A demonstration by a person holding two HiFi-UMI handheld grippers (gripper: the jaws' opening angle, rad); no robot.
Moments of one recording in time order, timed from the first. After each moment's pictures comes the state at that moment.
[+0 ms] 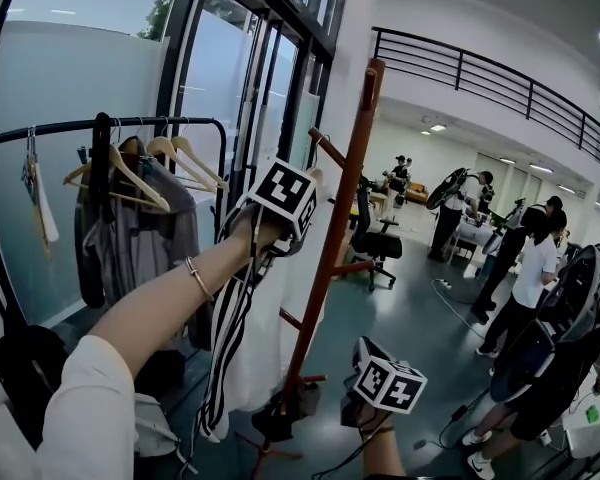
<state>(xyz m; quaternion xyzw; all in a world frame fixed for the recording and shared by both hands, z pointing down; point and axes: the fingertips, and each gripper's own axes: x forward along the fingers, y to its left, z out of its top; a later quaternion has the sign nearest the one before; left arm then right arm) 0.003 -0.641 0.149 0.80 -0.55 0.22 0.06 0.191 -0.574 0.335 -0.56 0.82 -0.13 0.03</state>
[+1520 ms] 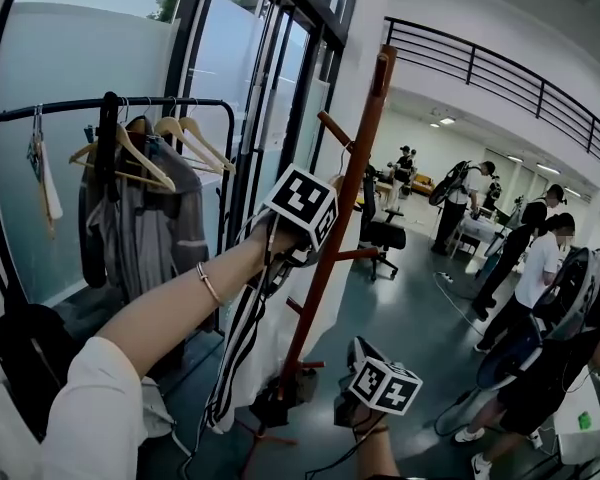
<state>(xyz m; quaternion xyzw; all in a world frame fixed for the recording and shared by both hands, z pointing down) 0.042 -0.620 0.183 0.83 -0.50 0.23 0.09 0.184 -0.561 0.358 -0.55 0.82 -0.15 0.02</state>
